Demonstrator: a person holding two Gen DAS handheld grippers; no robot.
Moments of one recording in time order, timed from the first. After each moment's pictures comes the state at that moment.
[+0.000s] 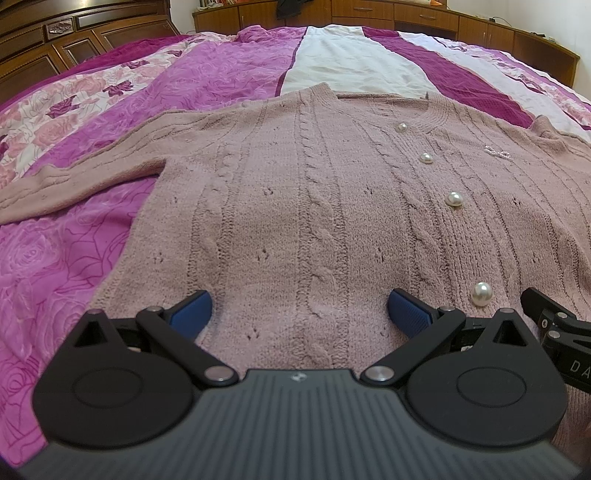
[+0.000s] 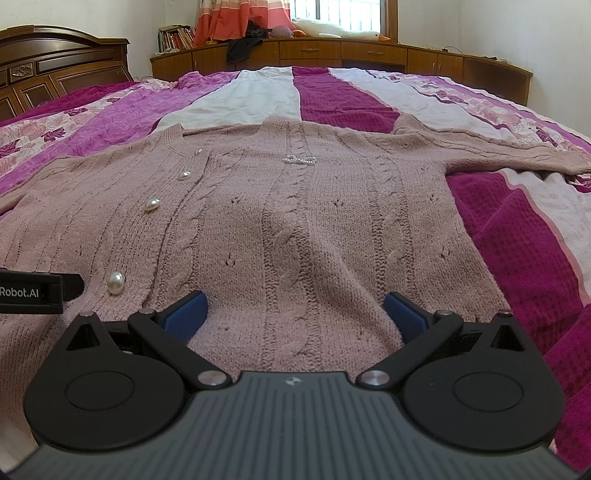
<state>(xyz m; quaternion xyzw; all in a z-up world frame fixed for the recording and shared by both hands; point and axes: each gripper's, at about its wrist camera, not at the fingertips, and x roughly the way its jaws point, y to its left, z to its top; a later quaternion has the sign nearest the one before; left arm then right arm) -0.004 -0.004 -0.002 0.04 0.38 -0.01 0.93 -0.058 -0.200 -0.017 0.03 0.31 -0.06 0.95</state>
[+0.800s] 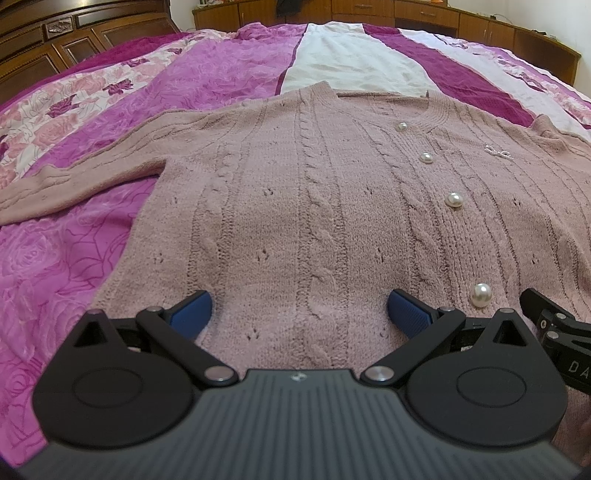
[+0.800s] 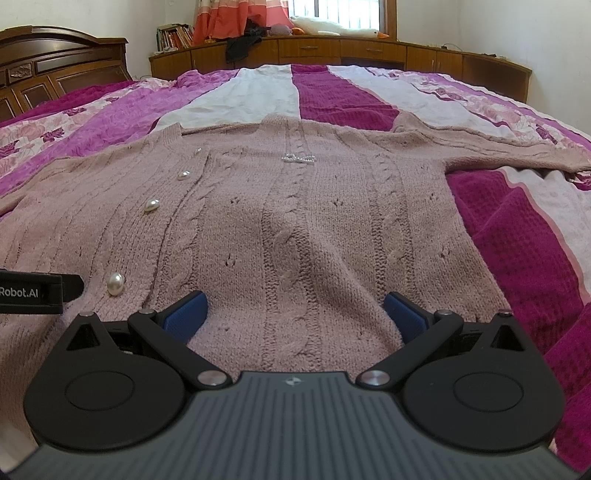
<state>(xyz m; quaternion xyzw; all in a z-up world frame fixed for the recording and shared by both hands) -0.003 -0.005 0.001 0.04 0.38 -0.01 0.92 -0.051 -0.203 -0.014 0.04 0.32 -0.06 0.94</state>
